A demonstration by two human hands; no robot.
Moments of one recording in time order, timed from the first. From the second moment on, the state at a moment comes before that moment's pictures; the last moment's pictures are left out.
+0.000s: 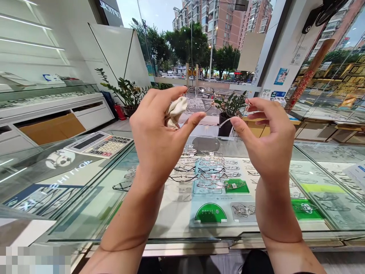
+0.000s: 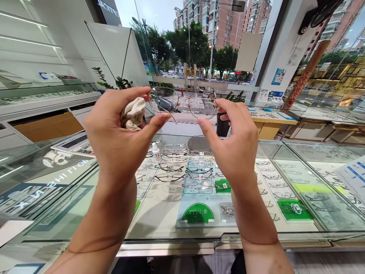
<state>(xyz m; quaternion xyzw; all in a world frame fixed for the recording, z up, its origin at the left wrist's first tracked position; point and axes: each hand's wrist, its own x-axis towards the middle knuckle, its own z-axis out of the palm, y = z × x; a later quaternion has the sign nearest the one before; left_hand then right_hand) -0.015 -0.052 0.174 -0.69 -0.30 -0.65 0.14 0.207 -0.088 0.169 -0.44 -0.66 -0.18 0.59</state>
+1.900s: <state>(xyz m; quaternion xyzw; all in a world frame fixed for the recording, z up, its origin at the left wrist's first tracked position) -0.016 -0.046 0.173 -0.69 -0.27 -0.67 0.11 0.207 -0.089 0.171 -0.43 -0.65 -0.19 0.59</state>
